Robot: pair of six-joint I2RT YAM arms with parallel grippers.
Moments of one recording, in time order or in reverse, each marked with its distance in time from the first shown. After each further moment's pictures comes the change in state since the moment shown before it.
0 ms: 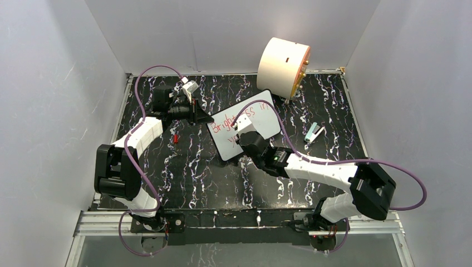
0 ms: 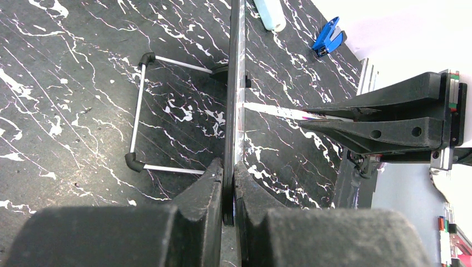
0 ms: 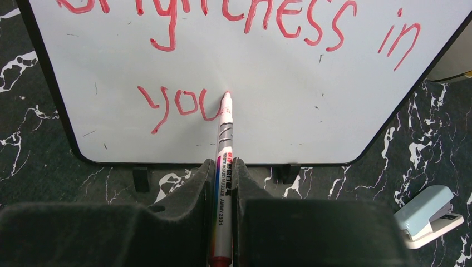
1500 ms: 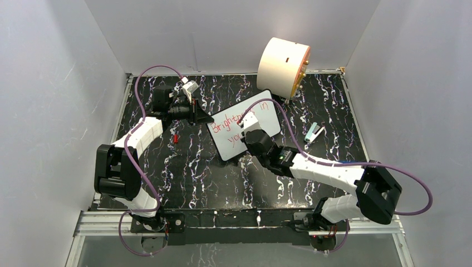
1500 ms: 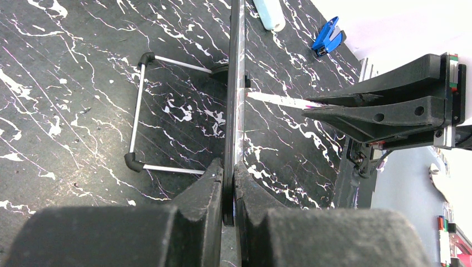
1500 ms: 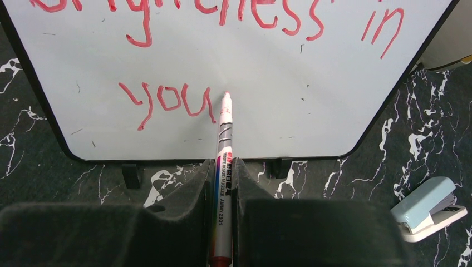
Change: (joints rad) left arm 0.000 0.000 0.000 0.000 0.001 0.000; right arm -0.034 -0.055 -0.032 -0.016 -0.030 0.019
